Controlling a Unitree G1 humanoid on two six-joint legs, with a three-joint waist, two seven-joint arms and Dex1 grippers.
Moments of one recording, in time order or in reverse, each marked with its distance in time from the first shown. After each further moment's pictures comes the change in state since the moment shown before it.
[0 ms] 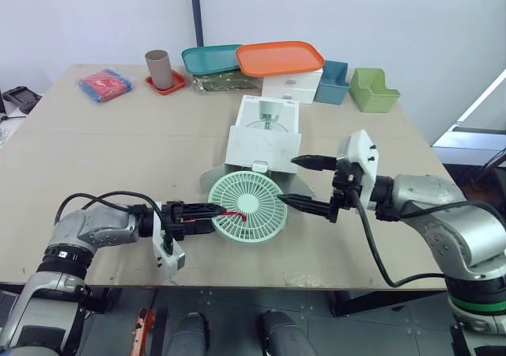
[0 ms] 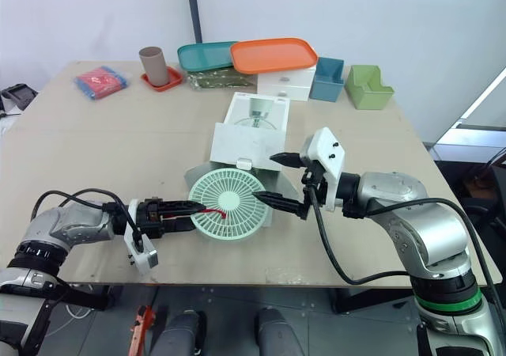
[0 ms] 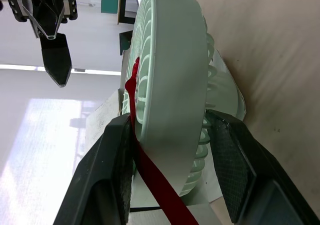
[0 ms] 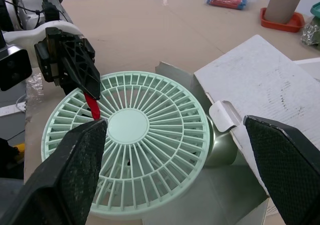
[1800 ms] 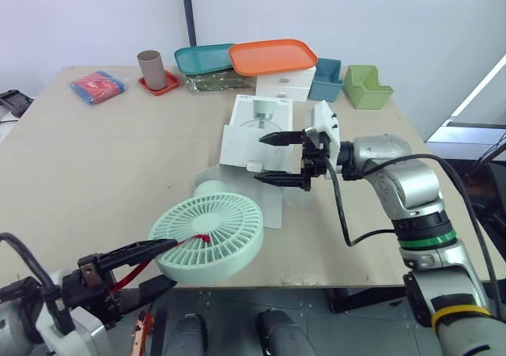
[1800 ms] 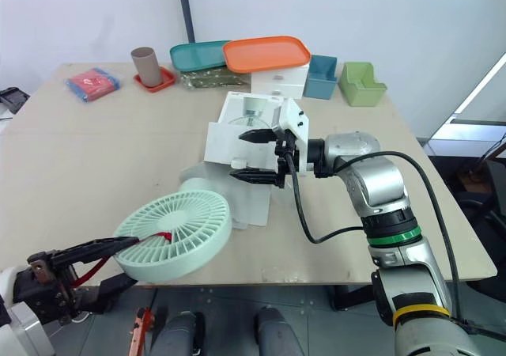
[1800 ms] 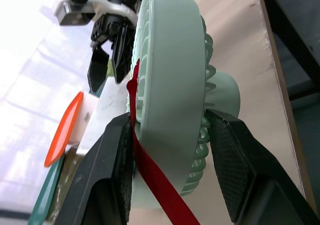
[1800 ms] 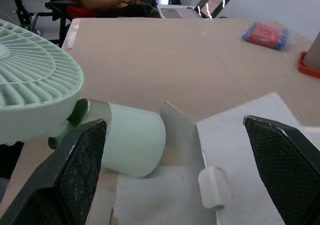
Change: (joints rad) left arm 1.237 0.220 0.605 -1.263 -1.058 0.876 -0.422; right arm -0.390 0.193 0.162 0.507 -0.180 -0.256 0.319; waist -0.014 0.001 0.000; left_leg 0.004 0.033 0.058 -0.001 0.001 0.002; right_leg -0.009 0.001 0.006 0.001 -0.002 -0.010
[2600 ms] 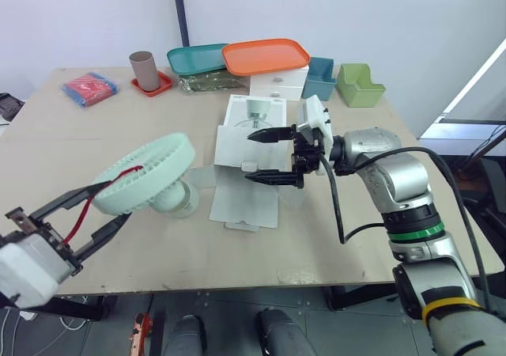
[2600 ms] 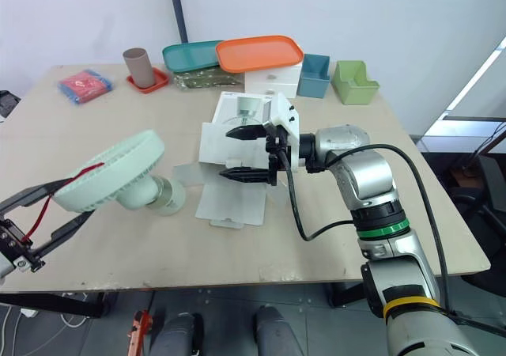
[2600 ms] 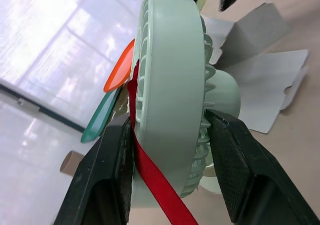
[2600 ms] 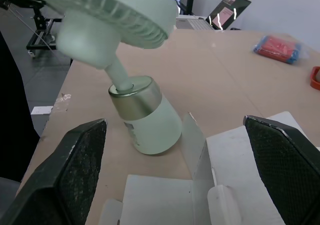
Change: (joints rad) left arm -0.197 -0.129 0.213 -0.017 -0.131 0.431 -0.010; right arm -0.019 0.044 0.009 0.015 -0.008 -0.012 0.045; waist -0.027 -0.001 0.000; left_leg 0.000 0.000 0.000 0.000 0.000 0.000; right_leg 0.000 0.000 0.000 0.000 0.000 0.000
